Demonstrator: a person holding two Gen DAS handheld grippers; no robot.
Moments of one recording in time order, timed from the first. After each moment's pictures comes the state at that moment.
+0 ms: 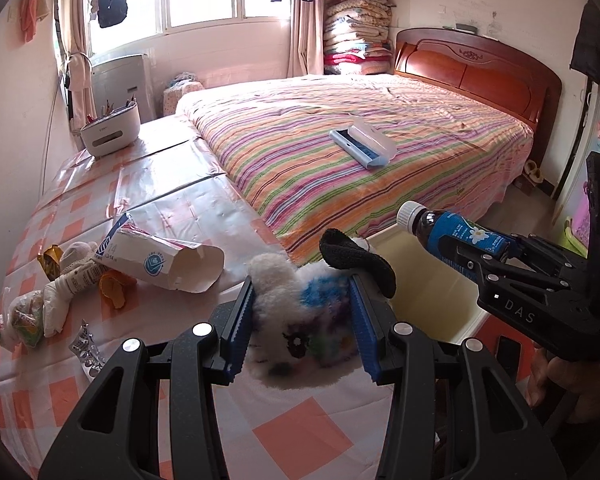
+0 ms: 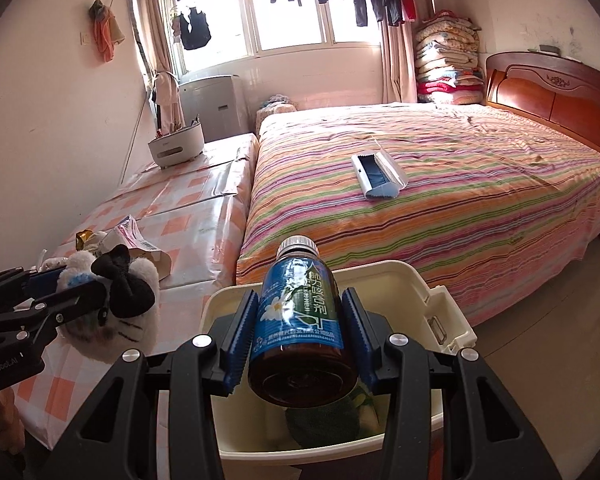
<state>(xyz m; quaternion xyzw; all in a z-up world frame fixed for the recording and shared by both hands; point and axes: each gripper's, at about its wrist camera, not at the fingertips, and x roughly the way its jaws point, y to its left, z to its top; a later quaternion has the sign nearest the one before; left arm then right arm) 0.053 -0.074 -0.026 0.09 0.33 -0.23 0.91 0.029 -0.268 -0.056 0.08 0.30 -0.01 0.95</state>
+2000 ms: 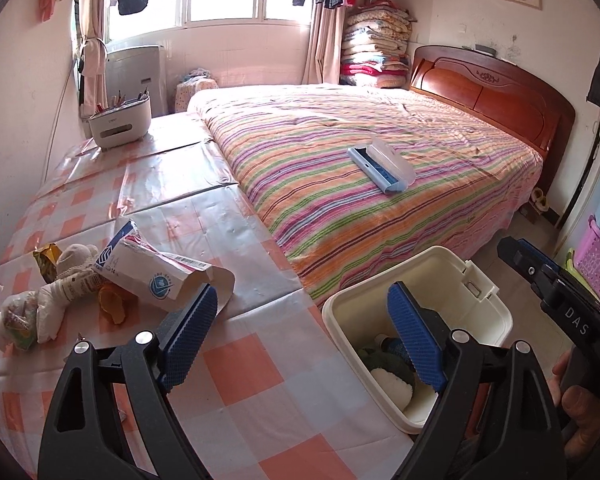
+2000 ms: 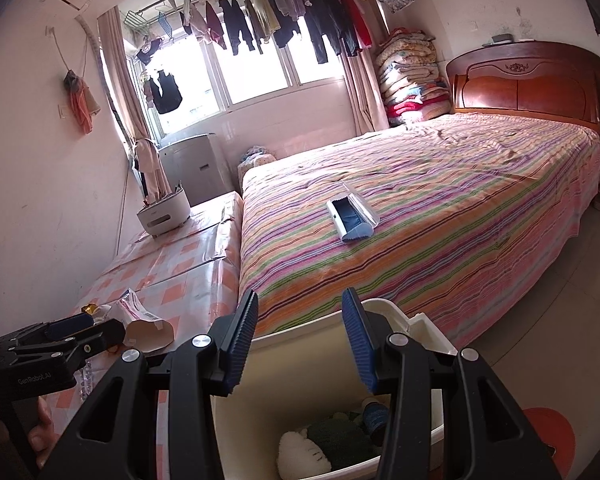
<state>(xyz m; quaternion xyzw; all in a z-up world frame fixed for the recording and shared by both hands) 0.091 -0.060 -0.015 0.05 0.33 -0.21 0.92 0.019 -0.290 -0.037 0.16 0.21 -0.05 0.96</state>
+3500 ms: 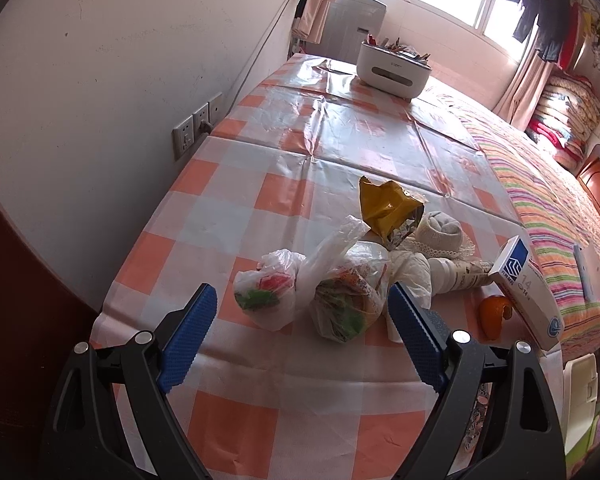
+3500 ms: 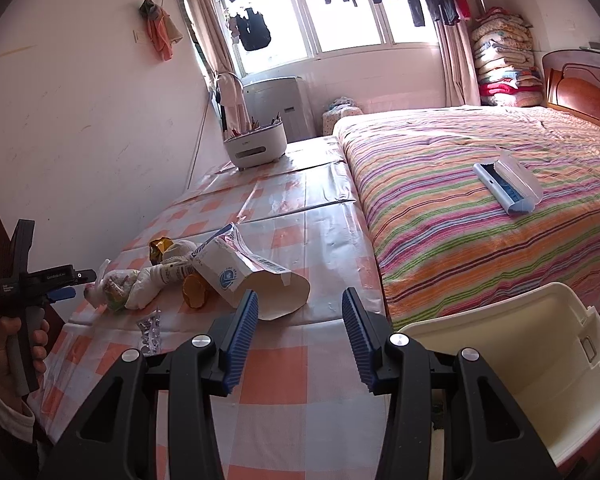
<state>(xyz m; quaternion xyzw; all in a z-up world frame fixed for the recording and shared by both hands) 0.165 0.282 -0.059 -0.12 0.41 0.07 0.90 0.088 -0.142 -0.056 0.10 0.28 0.10 0.95</state>
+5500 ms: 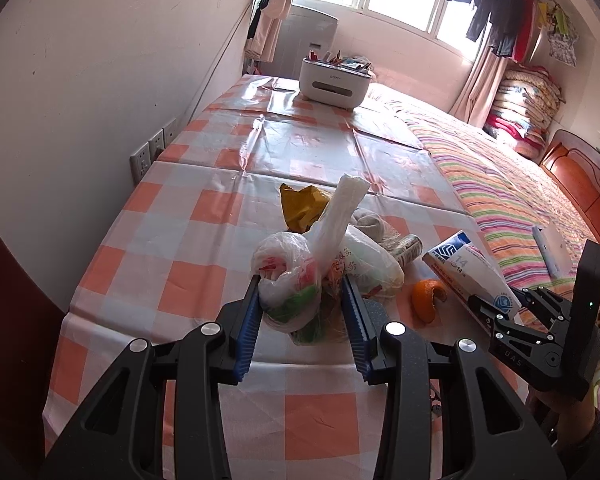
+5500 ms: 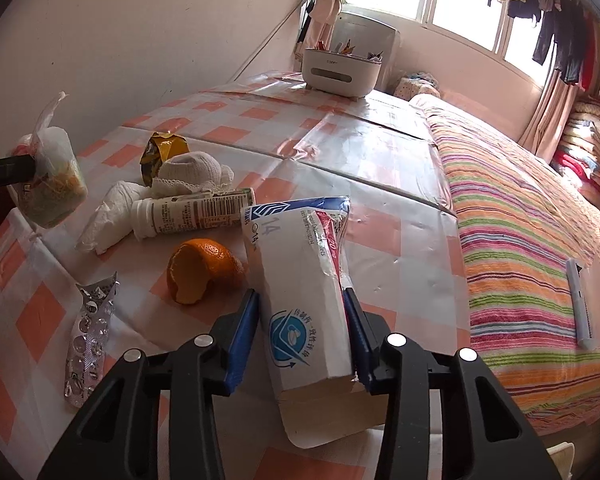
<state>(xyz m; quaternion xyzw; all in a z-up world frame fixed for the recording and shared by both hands) 0.139 0.228 -0.035 -0.11 0.37 0.00 0.92 0.205 -0.027 -0.093 -0.13 0.37 0.17 0.90</state>
